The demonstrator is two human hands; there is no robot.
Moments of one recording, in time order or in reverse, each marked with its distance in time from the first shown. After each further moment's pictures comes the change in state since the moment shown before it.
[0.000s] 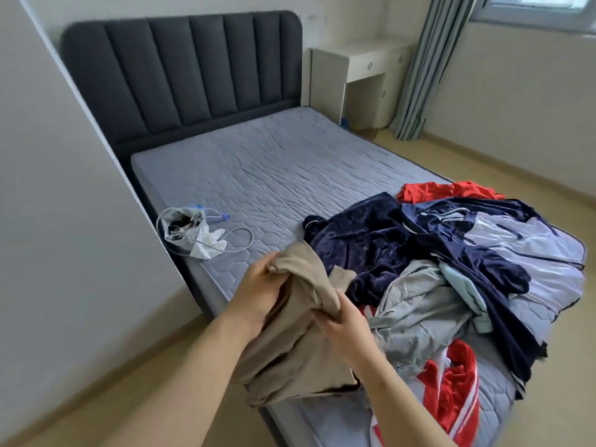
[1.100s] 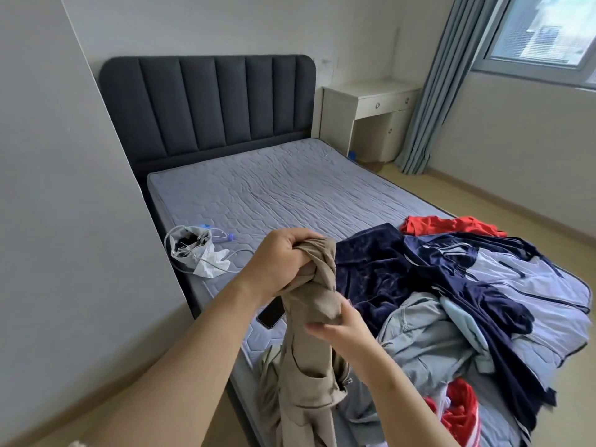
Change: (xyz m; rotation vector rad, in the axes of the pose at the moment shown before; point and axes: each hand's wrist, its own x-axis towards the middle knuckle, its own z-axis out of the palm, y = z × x) left_hand 0.000 0.076 0.025 0.414 -0.099 0.348; right_hand 0.003 -0.040 -0.028 0.188 -0.151 -0.060
